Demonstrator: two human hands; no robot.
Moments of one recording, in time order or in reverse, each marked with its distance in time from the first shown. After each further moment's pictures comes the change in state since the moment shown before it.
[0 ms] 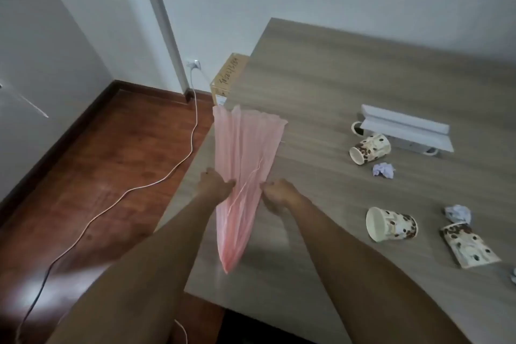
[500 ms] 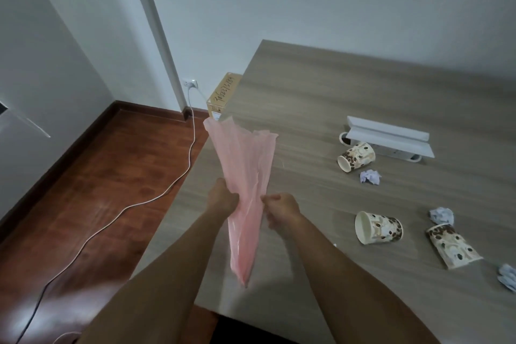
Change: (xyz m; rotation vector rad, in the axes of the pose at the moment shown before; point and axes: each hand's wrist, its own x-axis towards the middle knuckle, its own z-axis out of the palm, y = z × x) left_hand -0.041 0.030 0.007 -0.334 0.038 0.054; right_hand -0.021 0.028 0.005 0.613 0.130 0.132
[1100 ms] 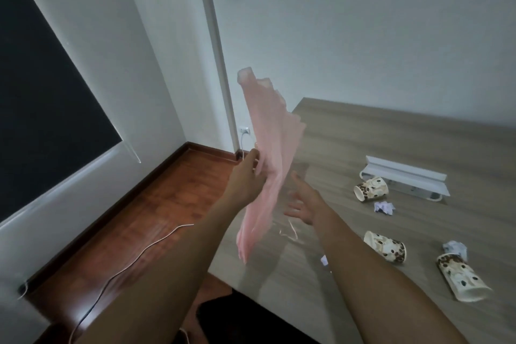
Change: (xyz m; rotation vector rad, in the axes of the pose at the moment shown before) left_hand -0.205 0.085 -0.086 -0.017 0.308 0.539; right_hand -0.128 -0.055 -0.080 0.440 -0.376 -0.090
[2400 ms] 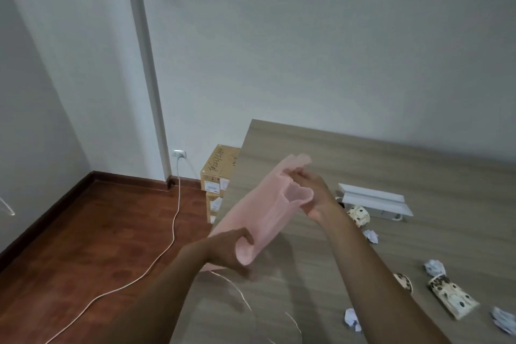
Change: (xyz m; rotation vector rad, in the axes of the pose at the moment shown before) left_hand 0.154 -0.178 -0.027 0.246 -1.003 0.237; right_hand 0.044 -0.110 0.125 0.035 0.238 -0.438
